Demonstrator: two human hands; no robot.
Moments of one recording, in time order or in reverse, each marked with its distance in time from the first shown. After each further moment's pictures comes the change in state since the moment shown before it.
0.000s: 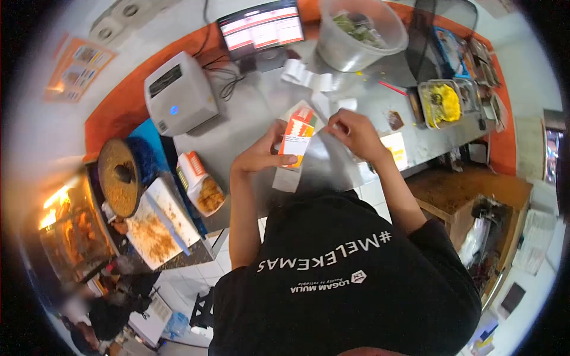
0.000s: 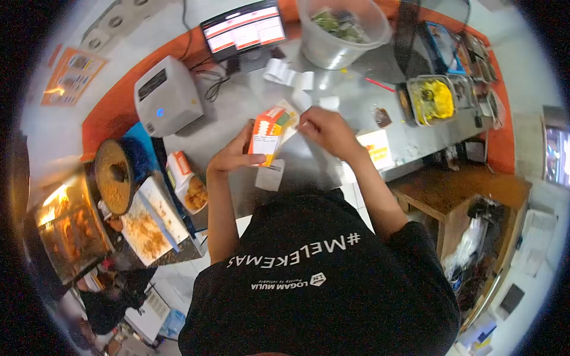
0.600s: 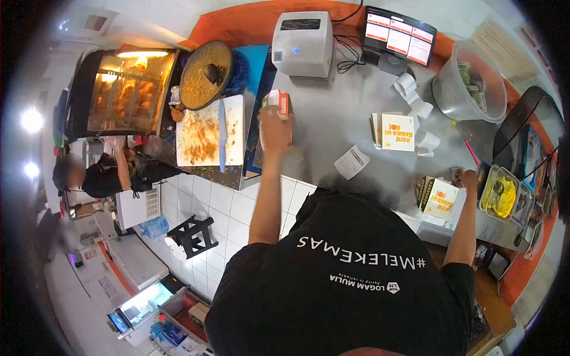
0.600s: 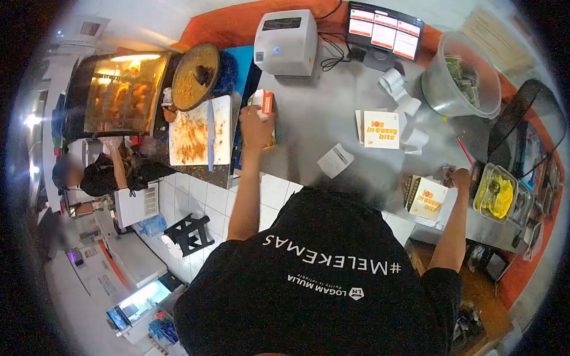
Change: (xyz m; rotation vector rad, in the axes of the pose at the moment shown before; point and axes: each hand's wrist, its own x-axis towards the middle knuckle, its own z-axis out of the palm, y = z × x) left_hand -0.146 -0.072 -0.030 1.147 1.541 -0.215; right_hand -0.079 0.429 -0.095 -0.970 -0.476 0.292
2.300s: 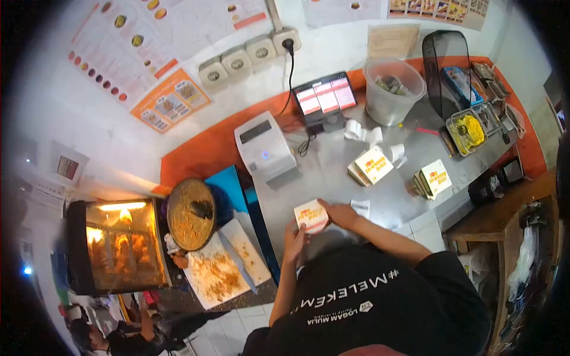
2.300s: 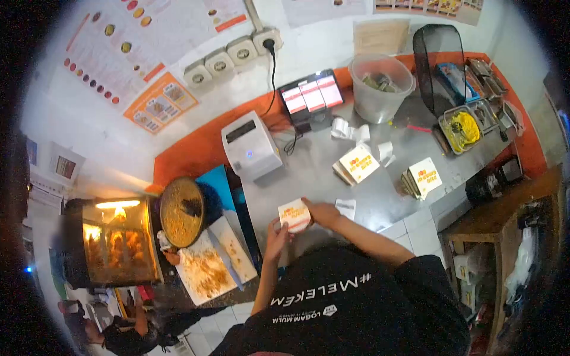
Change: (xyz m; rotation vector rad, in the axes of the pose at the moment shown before) left_hand -0.036 -0.066 0.003 -0.953 -0.856 -0.338; right_hand -0.071 -0.562 -0.208 0.625 0.059 -0.289
